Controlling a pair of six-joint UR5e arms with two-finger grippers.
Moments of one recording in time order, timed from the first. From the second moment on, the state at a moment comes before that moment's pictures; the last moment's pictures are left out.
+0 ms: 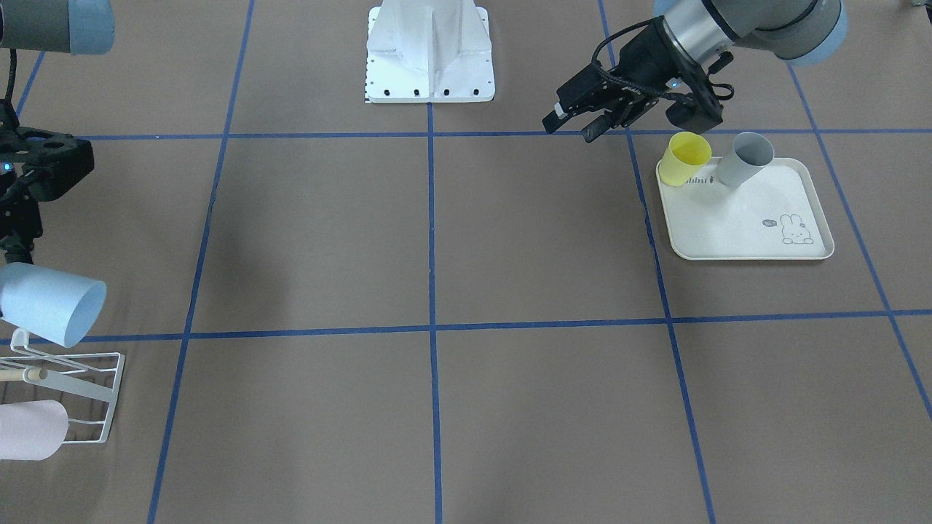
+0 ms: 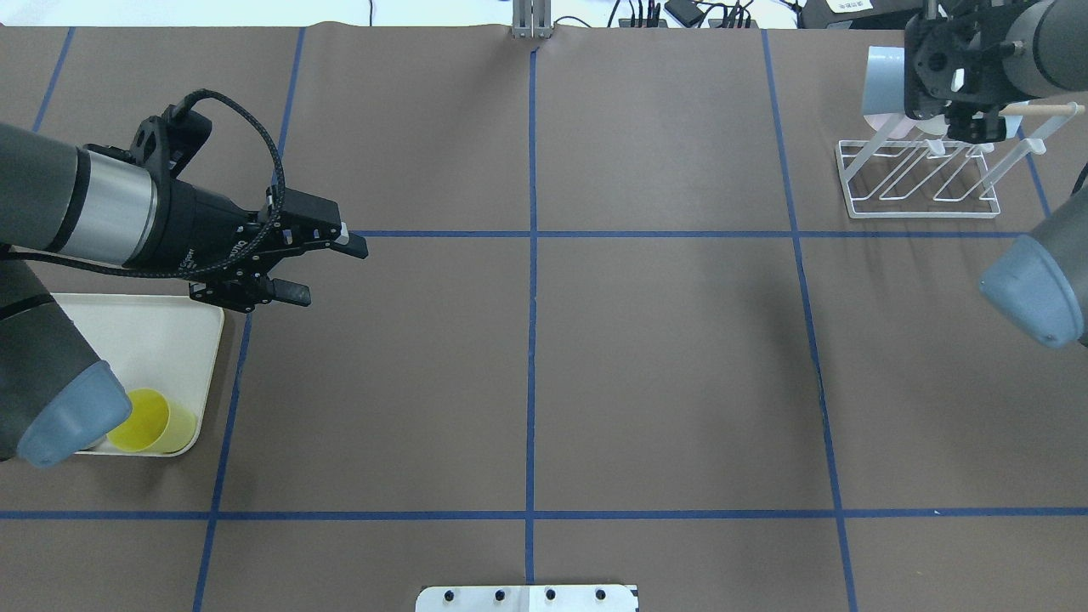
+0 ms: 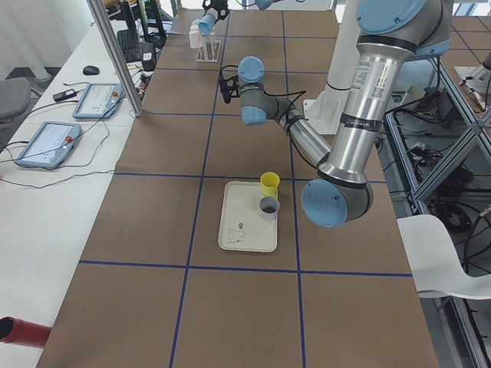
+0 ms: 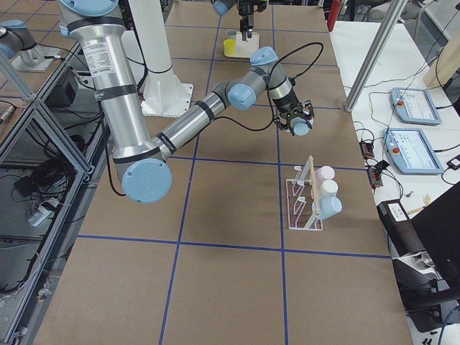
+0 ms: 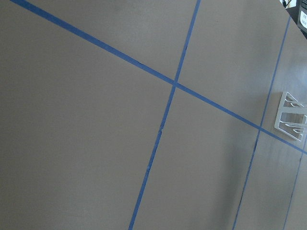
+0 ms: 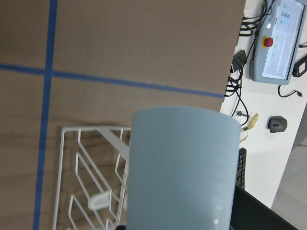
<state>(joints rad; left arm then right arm) -0.79 -1.85 -1.99 -2.29 -2.24 -1.74 1.05 -1.33 1.97 -1.46 1.62 -0.92</state>
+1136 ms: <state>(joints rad) -0.79 -1.85 -1.99 -2.29 -2.24 -1.74 0.96 -1.41 1.91 -1.46 1.27 -1.33</state>
